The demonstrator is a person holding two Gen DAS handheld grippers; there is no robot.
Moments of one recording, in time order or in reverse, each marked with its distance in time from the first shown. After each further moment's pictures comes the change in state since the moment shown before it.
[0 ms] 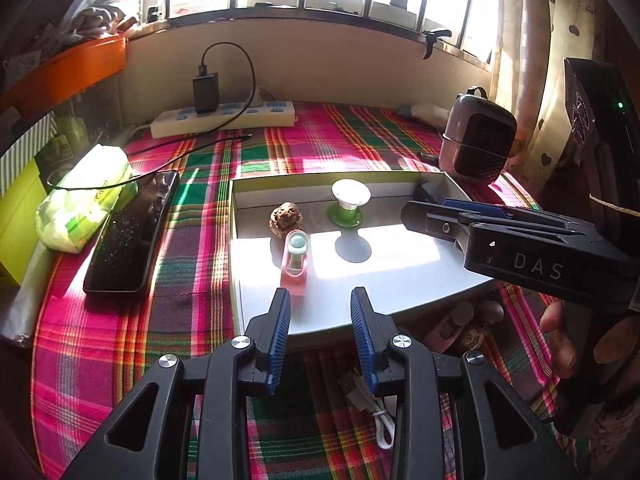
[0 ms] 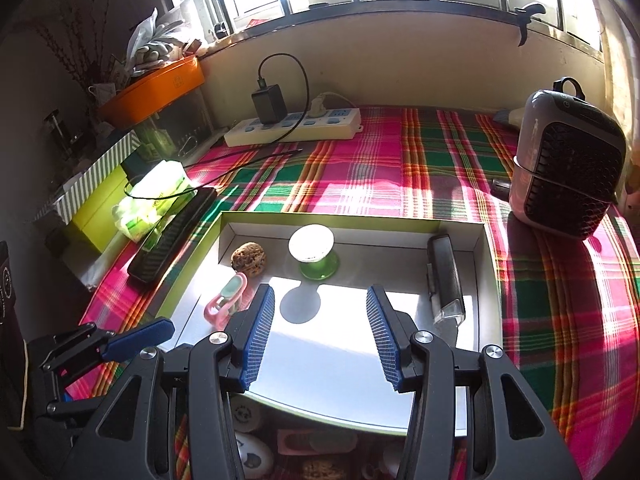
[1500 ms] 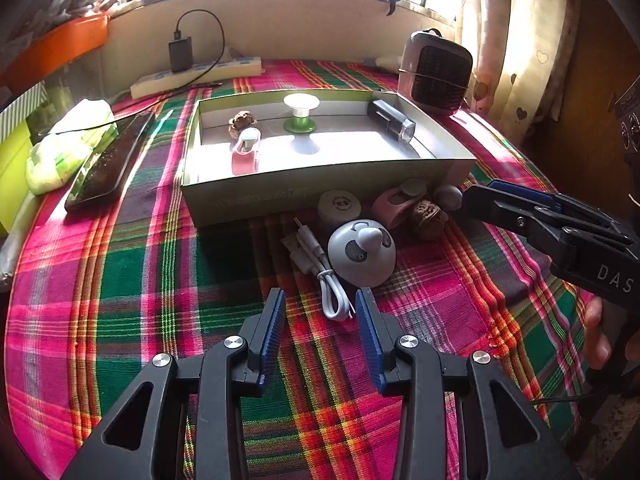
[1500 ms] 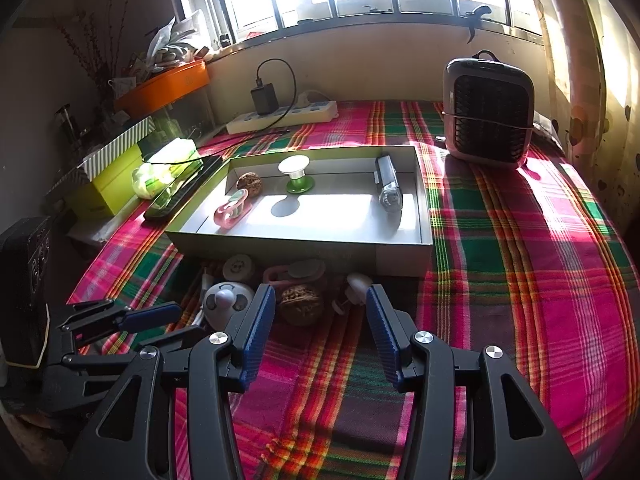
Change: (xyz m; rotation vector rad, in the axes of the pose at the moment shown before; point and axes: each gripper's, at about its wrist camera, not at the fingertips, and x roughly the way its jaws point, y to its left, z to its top) left arm -0.015 -0.025 -0.070 0.052 0.097 -0.042; right arm -0.066 -0.005 -0.090 -0.004 -0.059 -0.040
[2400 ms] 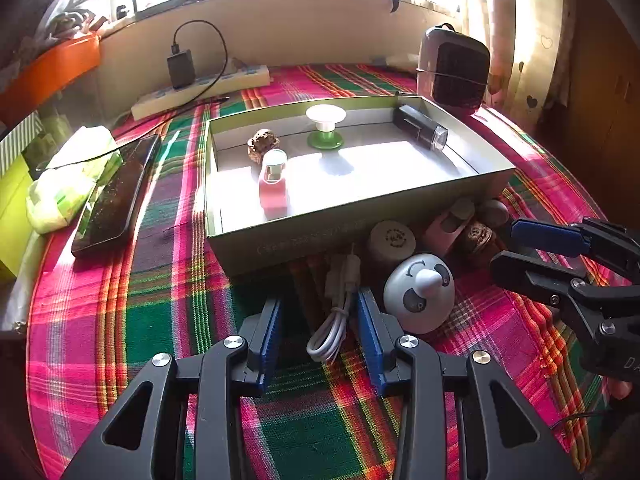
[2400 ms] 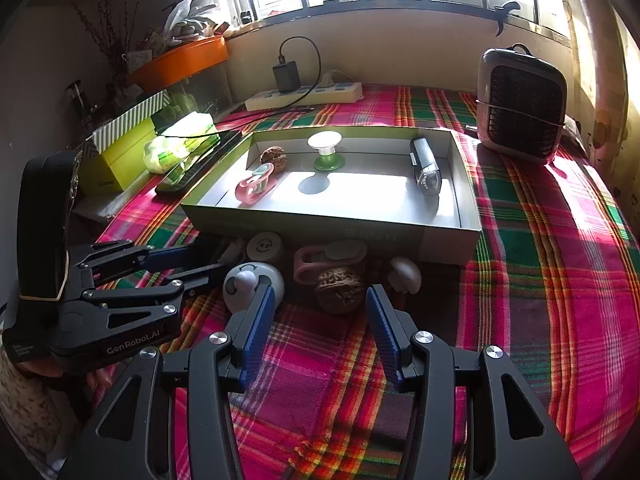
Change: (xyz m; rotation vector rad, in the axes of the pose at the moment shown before) left arm 0.021 0.015 0.024 0.089 -0.008 0.053; right arm 0.016 0.021 -0.007 -0.051 0.058 0.028
